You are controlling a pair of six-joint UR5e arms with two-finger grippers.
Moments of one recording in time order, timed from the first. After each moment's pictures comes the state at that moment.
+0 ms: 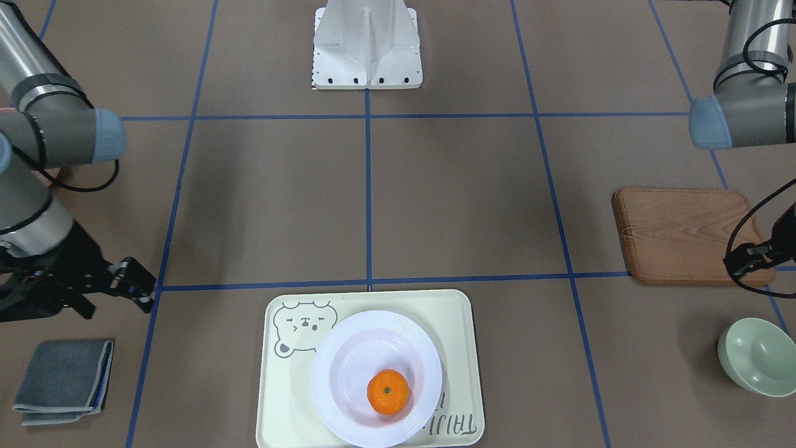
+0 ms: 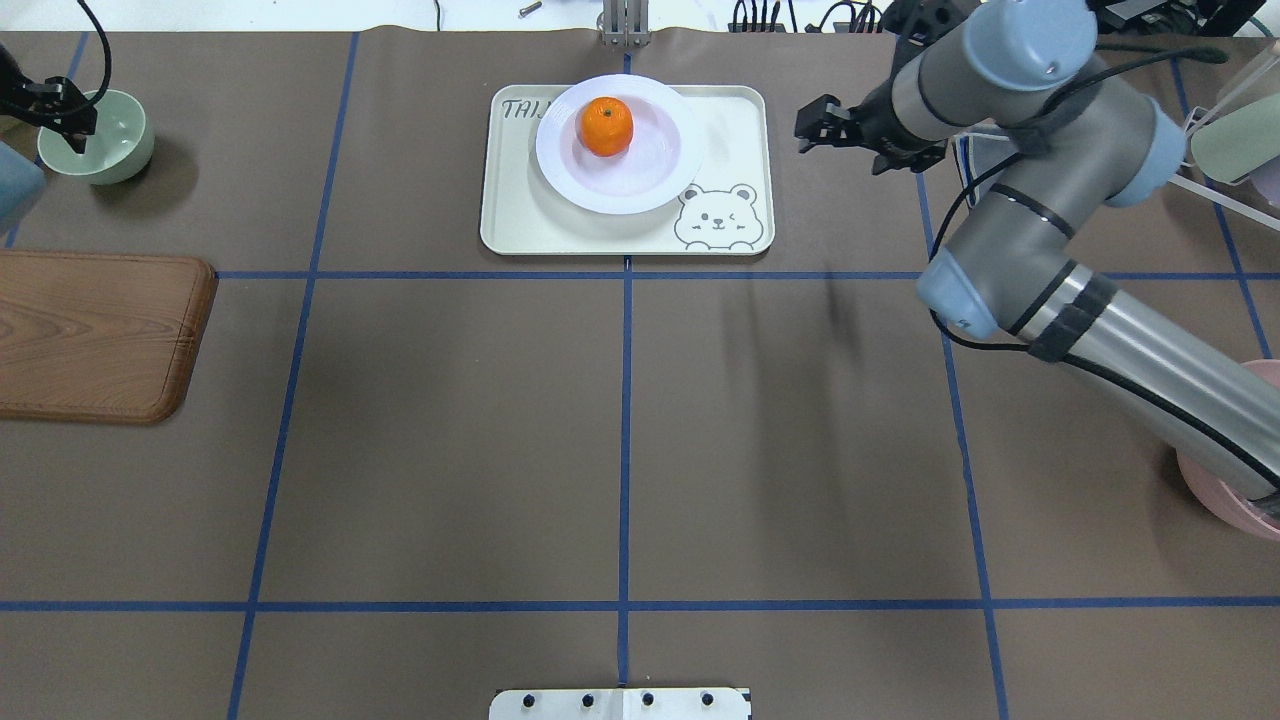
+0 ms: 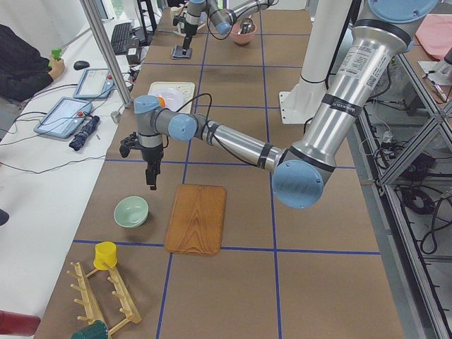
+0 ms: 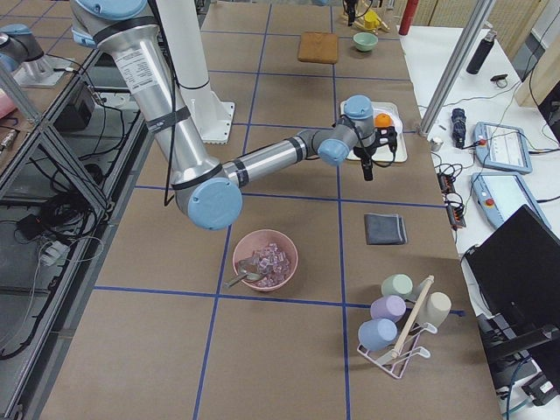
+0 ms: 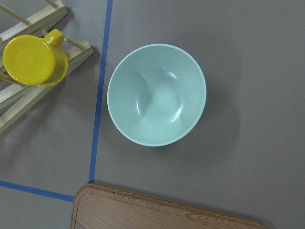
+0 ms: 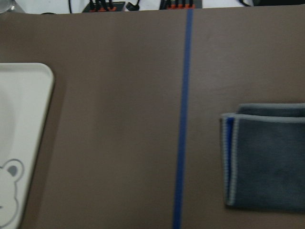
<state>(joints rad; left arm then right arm) -1.23 -1.99 -1.49 -1.50 -2.00 -0.52 1.08 -1.19 1.52 -1.09 2.08 0.80</state>
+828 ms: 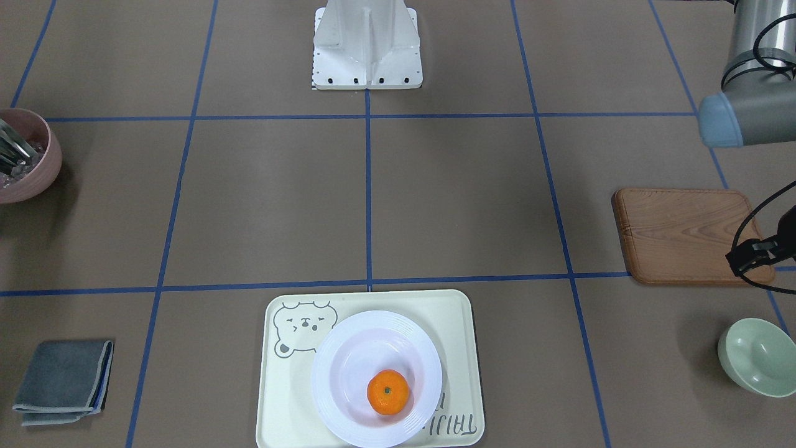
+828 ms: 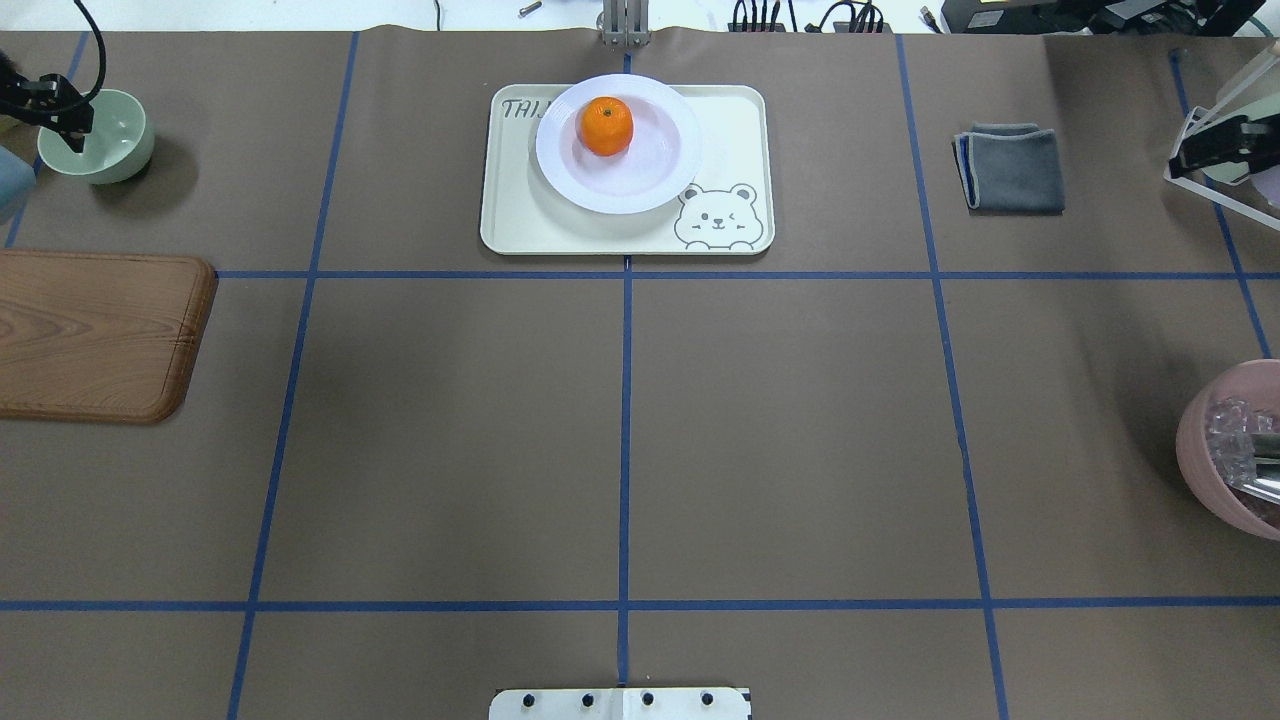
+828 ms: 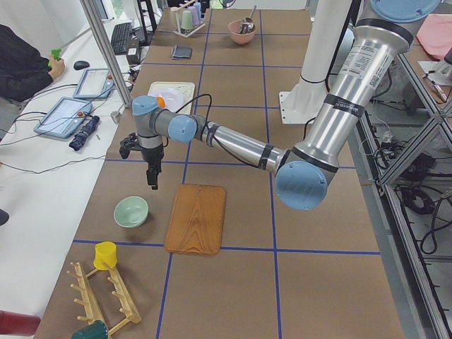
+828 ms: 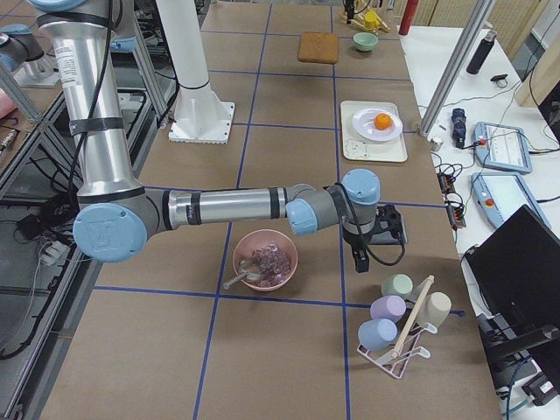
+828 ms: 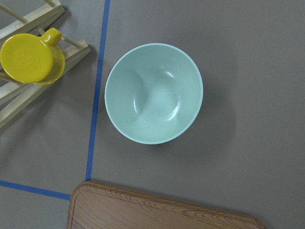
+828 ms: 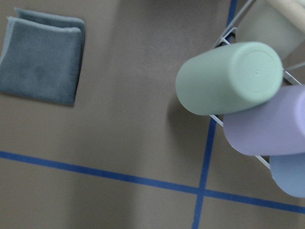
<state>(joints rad) -1.28 -1.97 -1.50 -1.50 -2.13 -0.47 1.47 -1.43 1.52 -1.41 2.29 0.06</state>
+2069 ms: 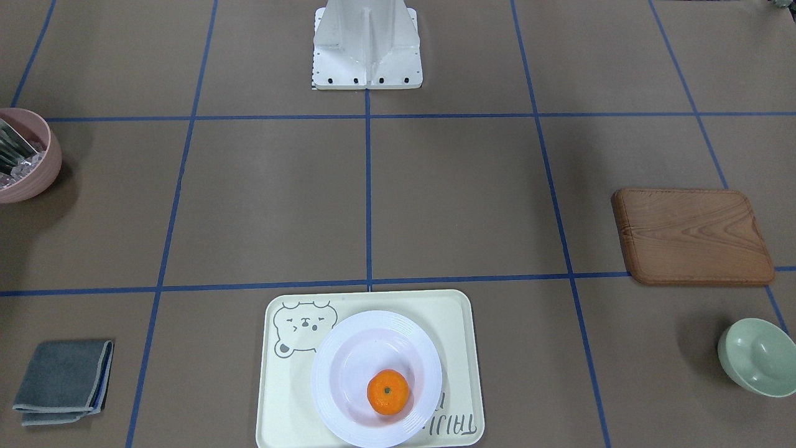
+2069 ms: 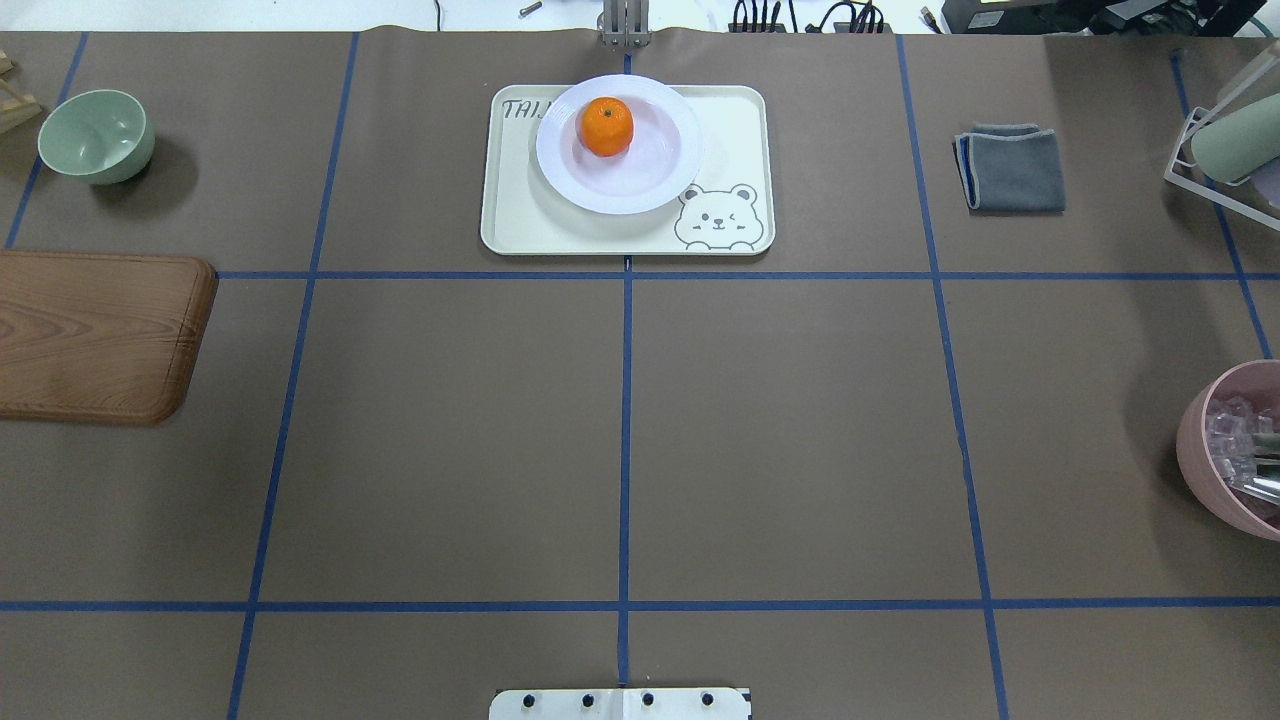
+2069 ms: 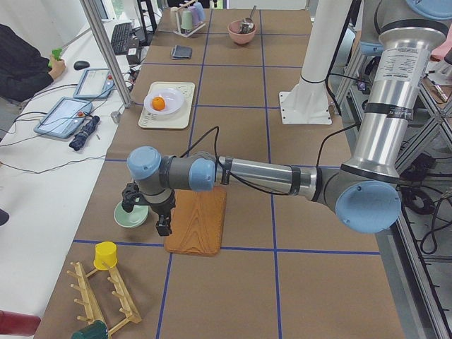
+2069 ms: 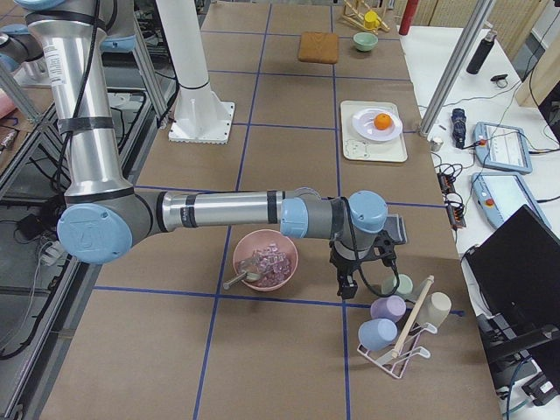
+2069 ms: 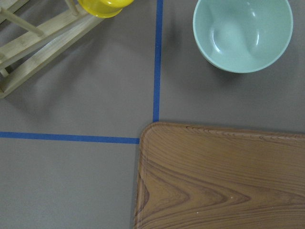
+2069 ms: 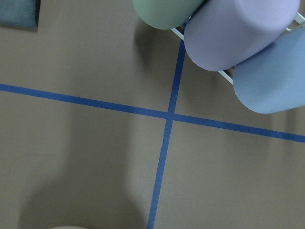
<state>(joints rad) -1.57 -1.71 -1.49 -1.49 -2.38 -0.01 1.55 -1.47 1.52 -1.66 2.35 -0.17</state>
